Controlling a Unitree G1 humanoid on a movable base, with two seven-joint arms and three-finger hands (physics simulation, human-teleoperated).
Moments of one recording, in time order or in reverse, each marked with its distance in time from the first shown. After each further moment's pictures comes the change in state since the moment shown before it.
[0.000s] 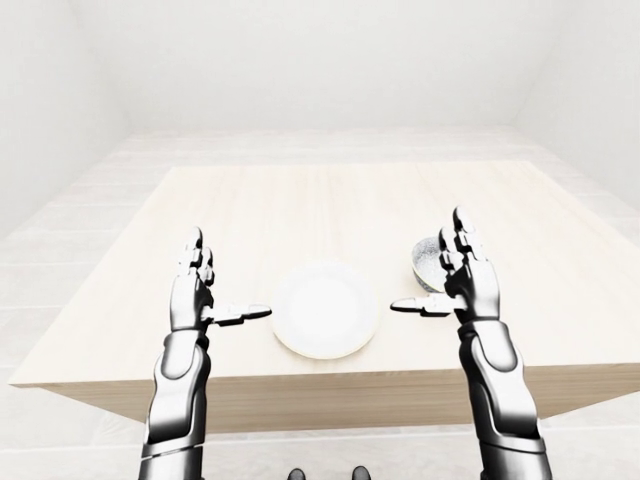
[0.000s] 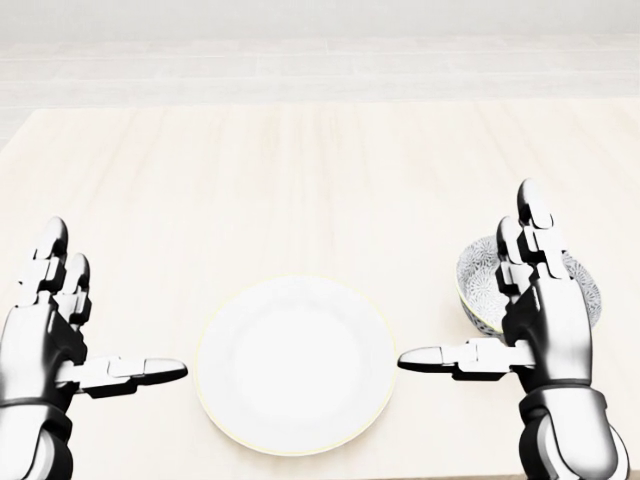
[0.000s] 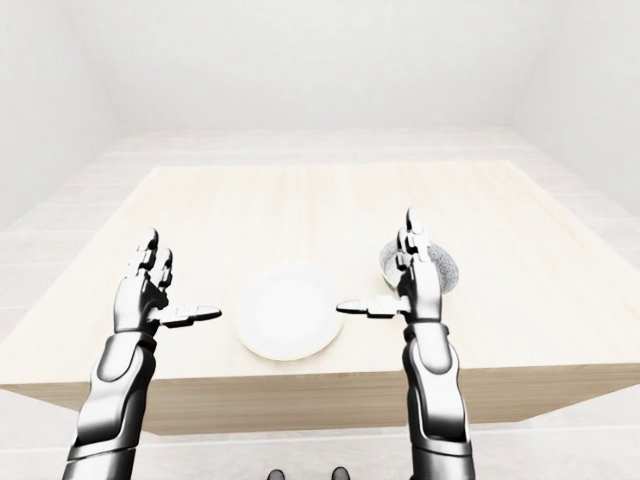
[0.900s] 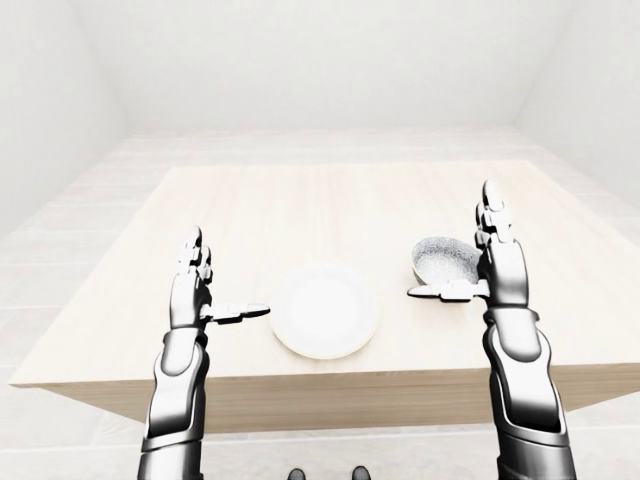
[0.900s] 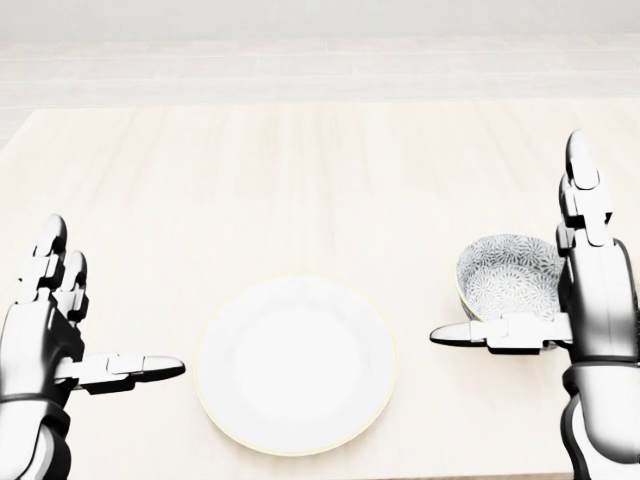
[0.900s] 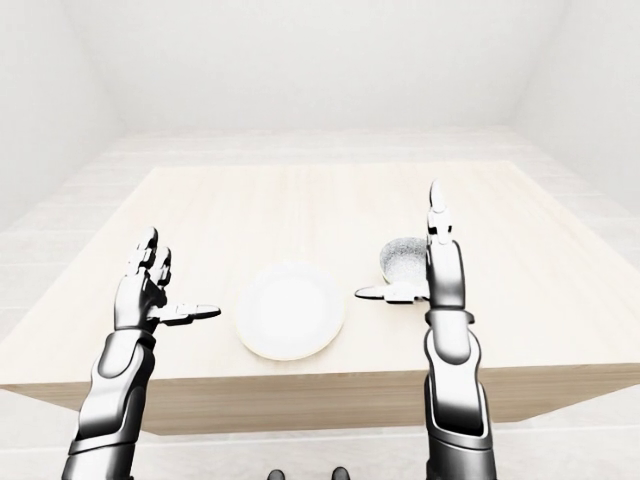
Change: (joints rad) left arm -0.022 0.016 0.005 0.052 0.018 -0.036 -0.004; right arm -0.054 -0.079 -0.050 -0.078 -0.238 0.000 -0.028
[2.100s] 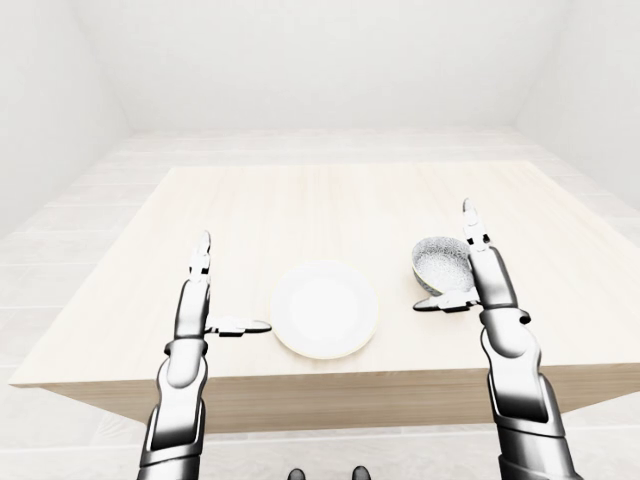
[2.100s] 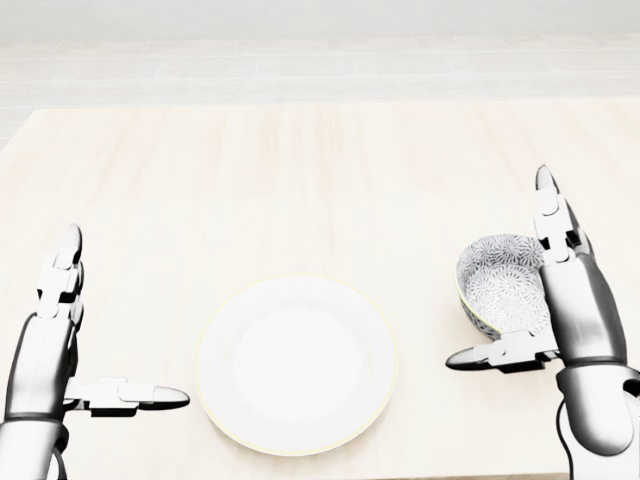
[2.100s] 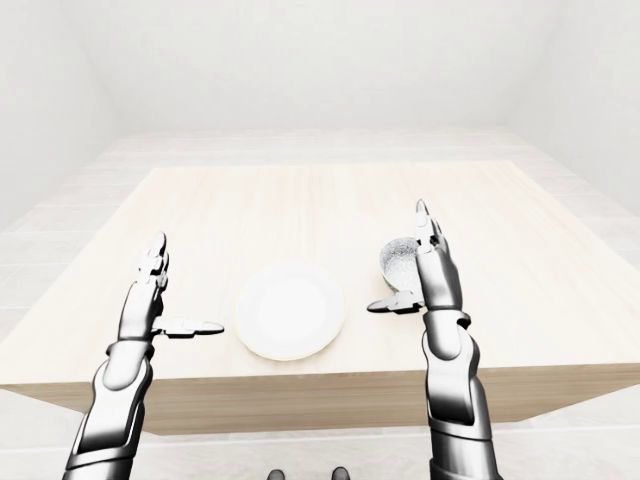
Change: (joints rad) left arm 0.062 0.006 -0.029 -0.012 0.277 -0.083 0.000; right arm -0.011 -0.033 0.000 0.136 -0.332 0.000 0.054
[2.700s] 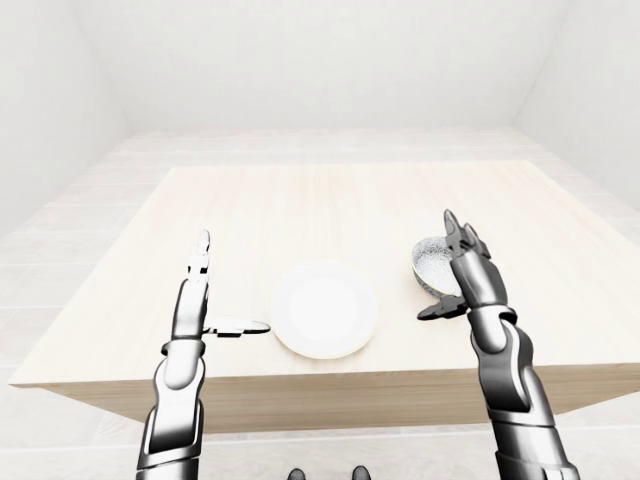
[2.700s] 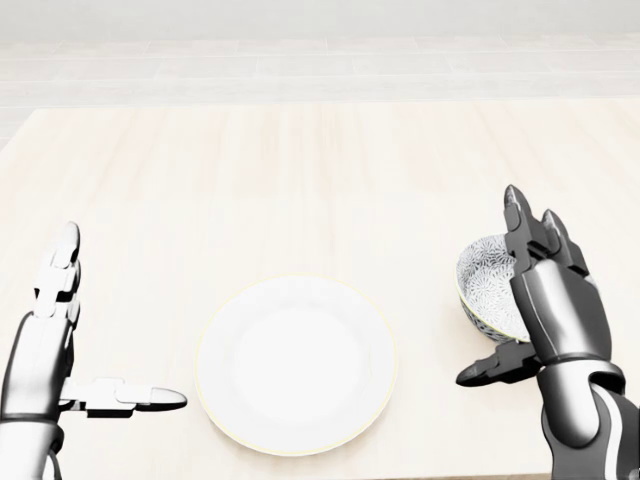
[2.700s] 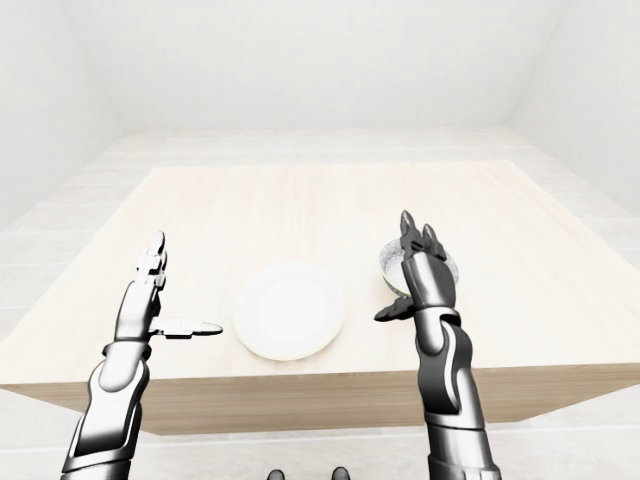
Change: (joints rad) left arm 0.009 -0.007 0.014 -0.035 0.023 0.009 -0.025; right arm -0.021 -0.023 0.049 0.089 -0.277 0.000 0.020
